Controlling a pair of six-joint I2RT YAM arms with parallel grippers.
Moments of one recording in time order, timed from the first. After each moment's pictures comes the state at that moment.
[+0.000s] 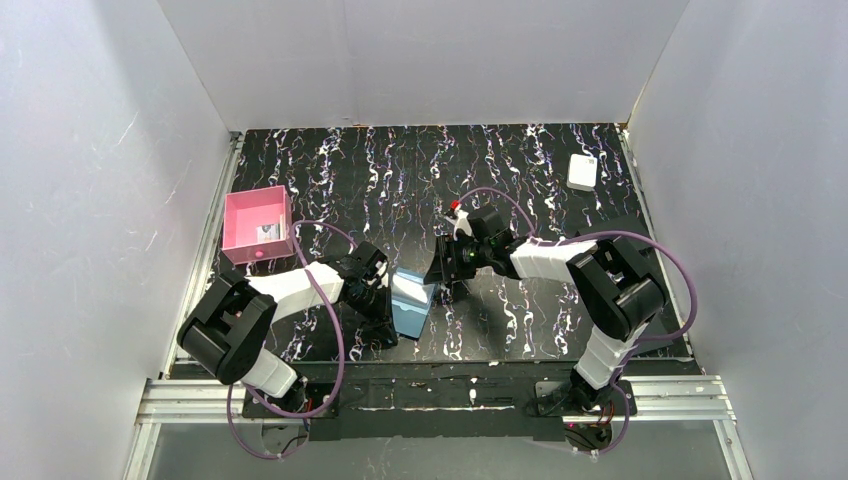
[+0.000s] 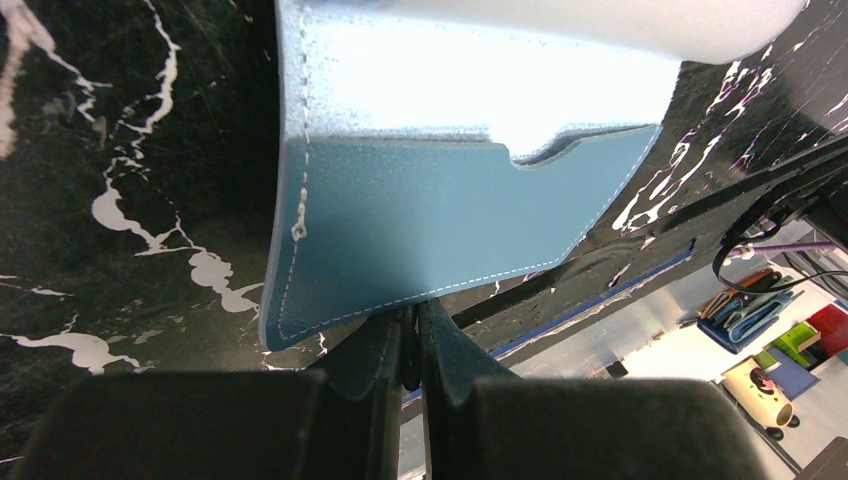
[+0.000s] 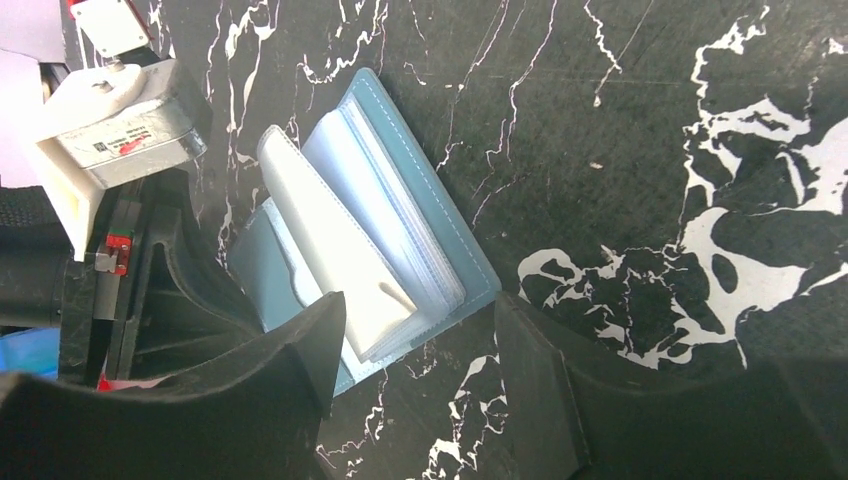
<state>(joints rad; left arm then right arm) -0.63 1.50 0.67 -0.53 0.41 -0.67 0.65 1.74 0.85 0.13 -0.53 0.52</state>
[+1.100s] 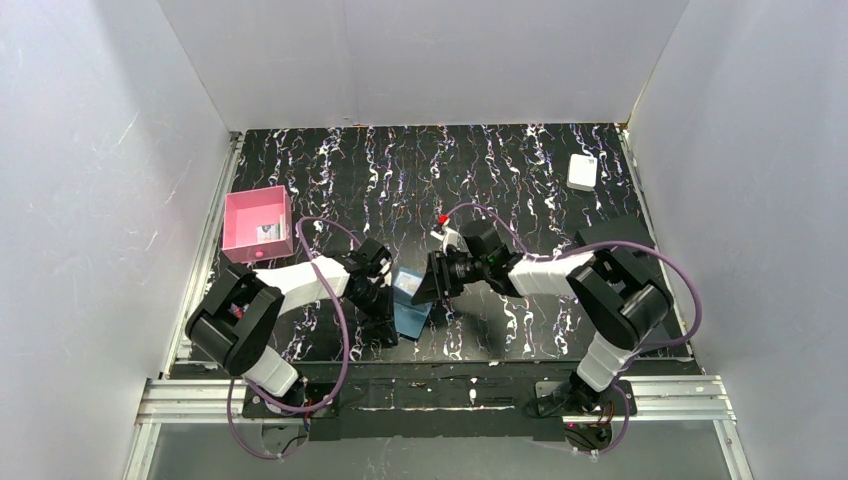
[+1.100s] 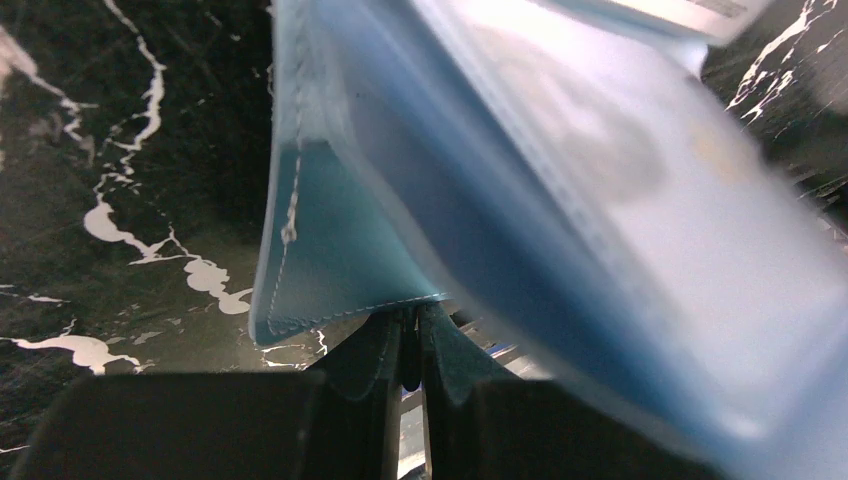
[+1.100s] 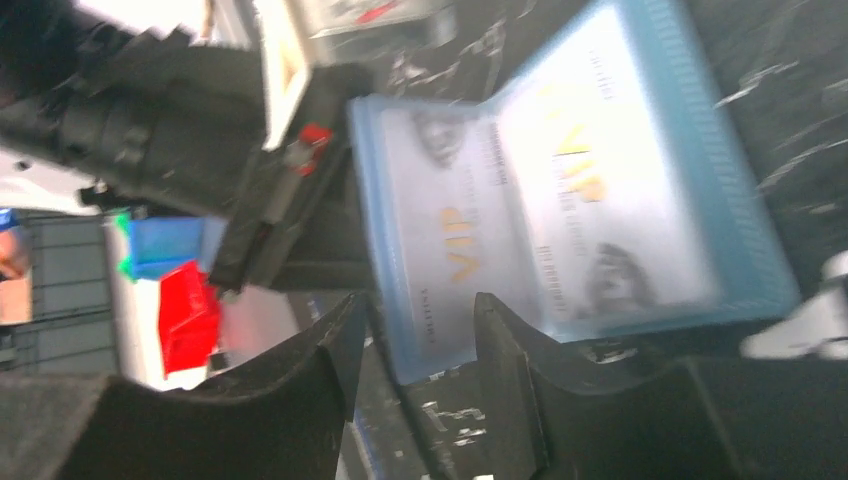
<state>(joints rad) -0.64 1.55 0.72 -0.58 0.40 -0.65 0.74 1.71 0.76 0.32 -0.74 0.65</state>
